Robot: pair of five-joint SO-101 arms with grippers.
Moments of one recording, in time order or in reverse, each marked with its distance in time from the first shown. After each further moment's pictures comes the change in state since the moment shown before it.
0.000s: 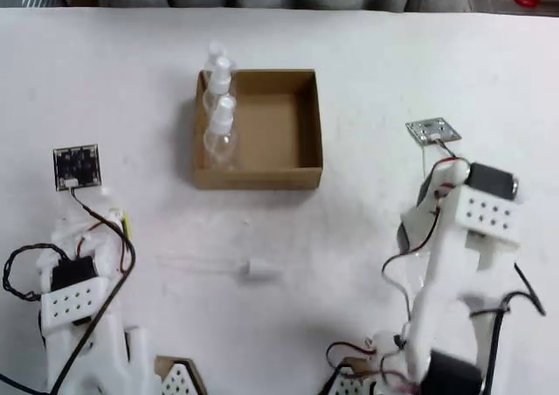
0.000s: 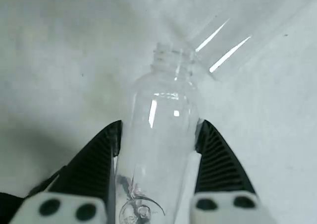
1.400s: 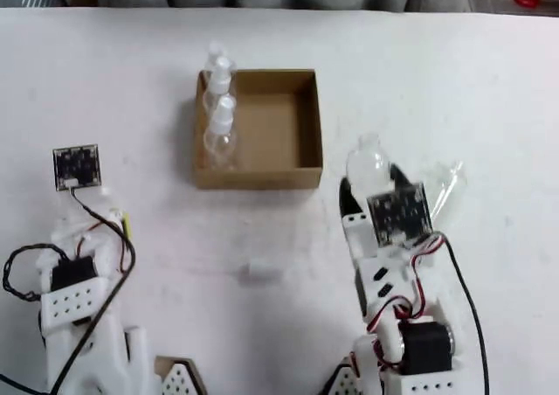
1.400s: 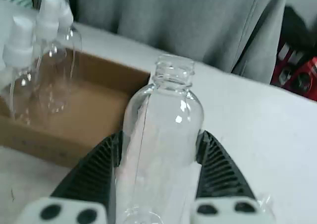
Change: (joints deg) left arm 0.0 0.0 0.0 0.0 0.0; right arm -23.9 -71.0 43.3 -42.9 -16.5
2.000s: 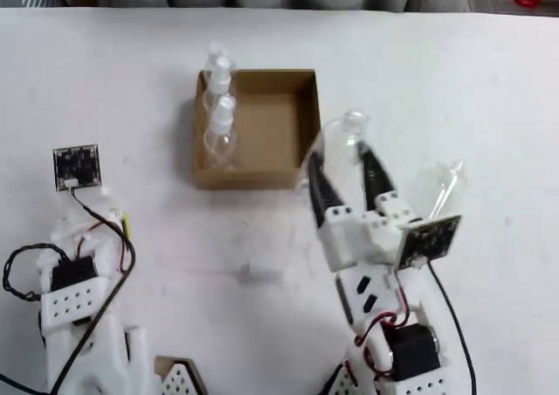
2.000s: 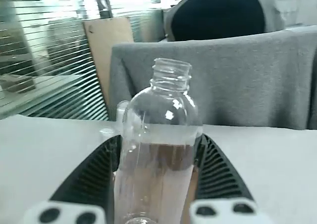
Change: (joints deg) left arm 0.0 0.0 0.0 0.0 0.0; right arm -12.9 -4.4 5.3 -16.5 -21.9
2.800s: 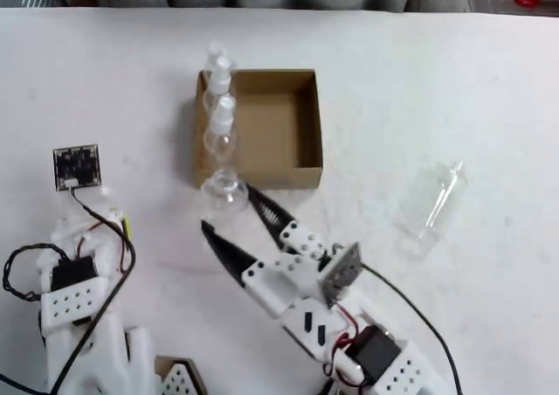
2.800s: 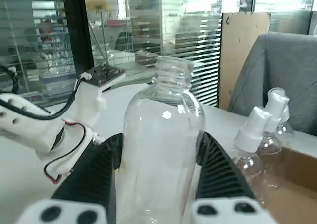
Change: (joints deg) left arm 0.0 0.0 0.0 0.0 0.0; right arm -28.7 0.1 15.6 -17.4 5.5
